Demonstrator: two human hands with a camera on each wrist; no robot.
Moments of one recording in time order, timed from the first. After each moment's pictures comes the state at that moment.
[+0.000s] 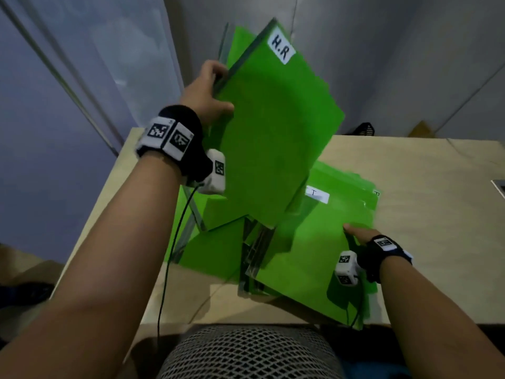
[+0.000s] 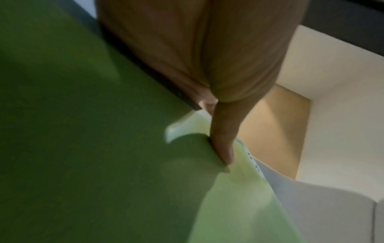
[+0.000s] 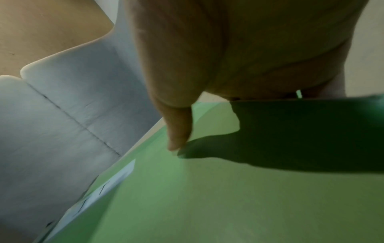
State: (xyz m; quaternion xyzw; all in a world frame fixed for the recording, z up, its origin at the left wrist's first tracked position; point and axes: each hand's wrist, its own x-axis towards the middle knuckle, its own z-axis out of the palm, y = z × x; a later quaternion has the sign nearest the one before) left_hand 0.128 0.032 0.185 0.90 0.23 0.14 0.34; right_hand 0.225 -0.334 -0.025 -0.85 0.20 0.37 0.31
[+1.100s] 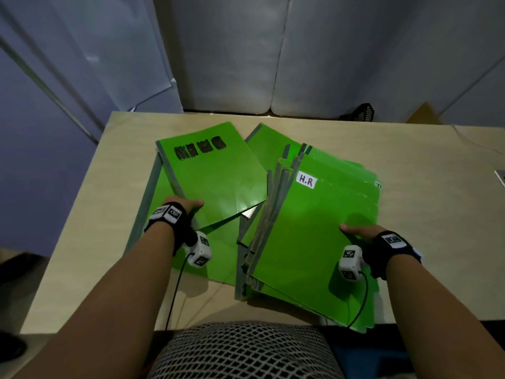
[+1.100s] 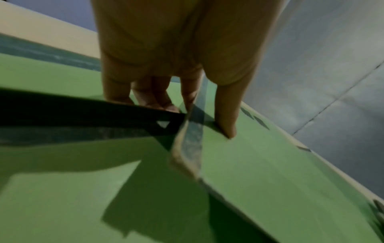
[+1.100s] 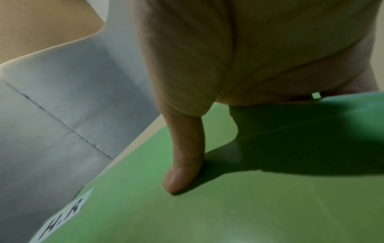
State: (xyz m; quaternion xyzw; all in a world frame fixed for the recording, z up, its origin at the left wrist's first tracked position) left_hand 0.070 0.047 -0.021 0.68 0.57 -0.18 0.43; right_hand 0.238 -0.336 -0.024 -0.82 0.27 0.42 0.28
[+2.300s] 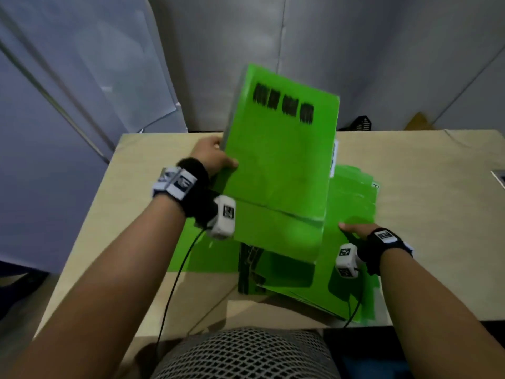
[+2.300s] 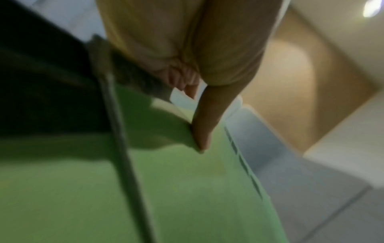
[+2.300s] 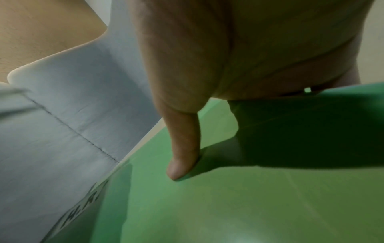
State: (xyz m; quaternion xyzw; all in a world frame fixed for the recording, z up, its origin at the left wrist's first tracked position) left_hand 0.127 0.001 0.110 0.77 0.34 0.03 0.54; right_hand 0.231 -0.333 -0.010 -0.86 0.18 0.39 0.28
